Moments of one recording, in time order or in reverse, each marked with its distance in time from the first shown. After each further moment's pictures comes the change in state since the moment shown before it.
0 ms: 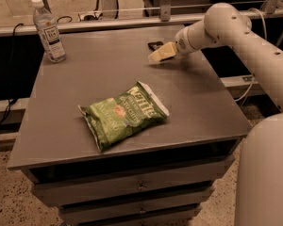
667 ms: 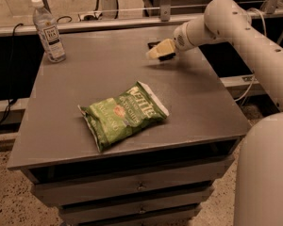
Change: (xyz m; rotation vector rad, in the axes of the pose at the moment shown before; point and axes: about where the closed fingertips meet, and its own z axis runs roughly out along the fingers) arm -0.016 0.011 -0.006 -0.039 -0.019 -0.023
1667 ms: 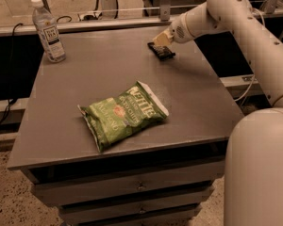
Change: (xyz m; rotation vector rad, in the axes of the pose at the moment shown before) arm -0.027 0.028 -0.009 -0.146 -0.002 -0.059
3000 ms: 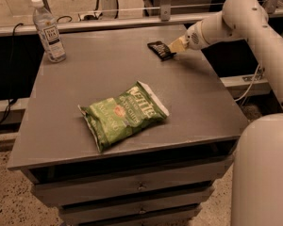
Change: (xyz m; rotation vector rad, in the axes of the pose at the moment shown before) arm 0.048 -0.039 -0.023 0.065 0.029 0.125
